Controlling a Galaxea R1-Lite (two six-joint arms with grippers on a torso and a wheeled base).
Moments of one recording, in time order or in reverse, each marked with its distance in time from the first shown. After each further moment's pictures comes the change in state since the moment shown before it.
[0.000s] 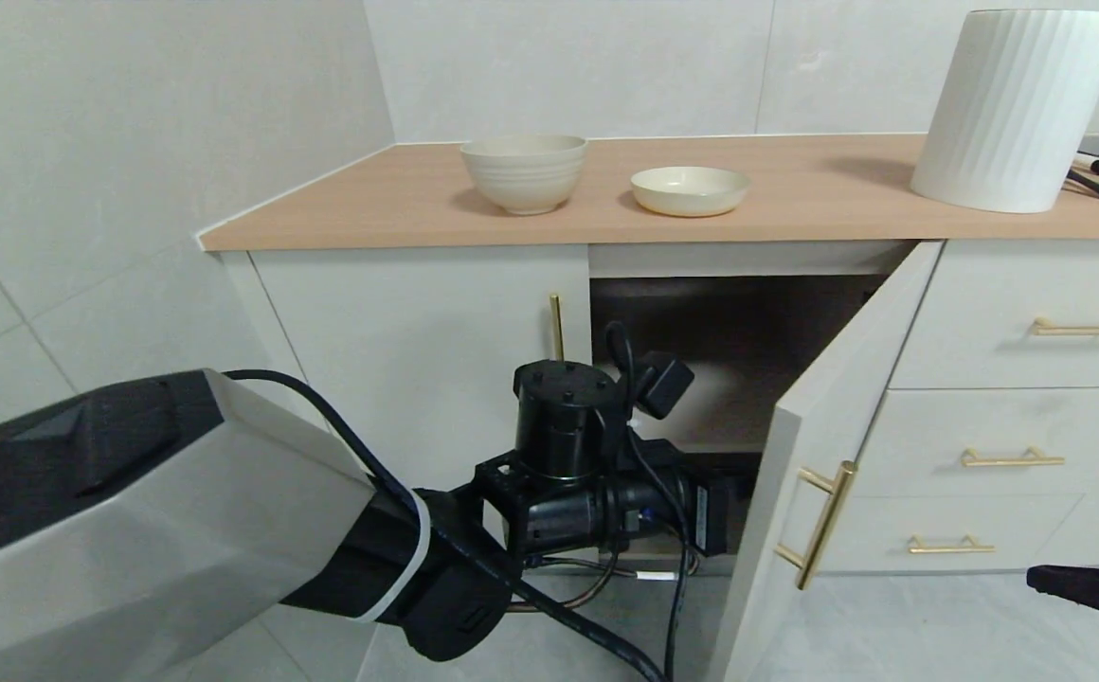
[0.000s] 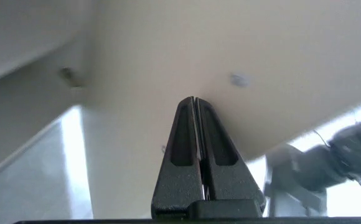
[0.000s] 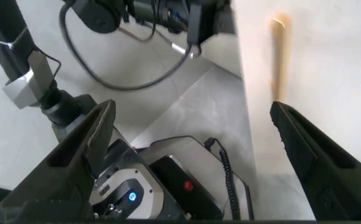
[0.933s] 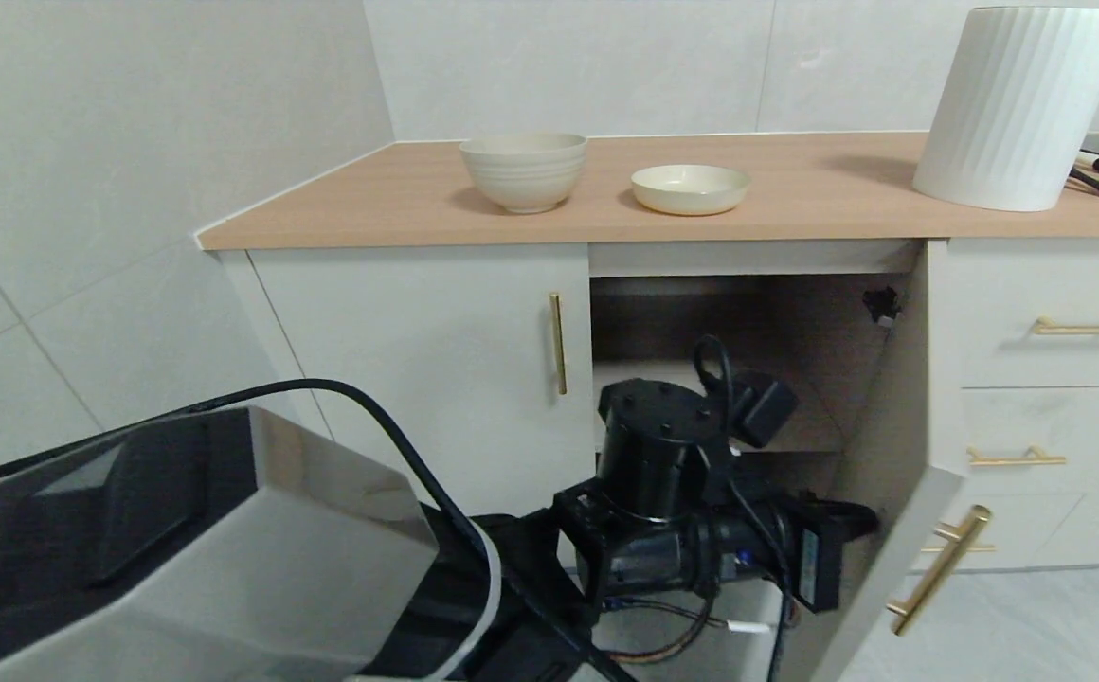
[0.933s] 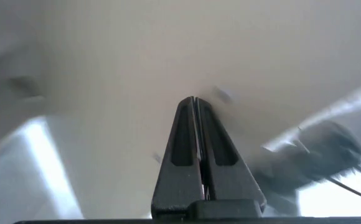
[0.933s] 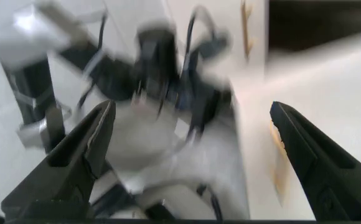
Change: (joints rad) left arm -0.174 0.031 -0.109 0.041 0.050 -0.030; right arm 0.000 -0.087 -0.146 0.000 -0.066 0.002
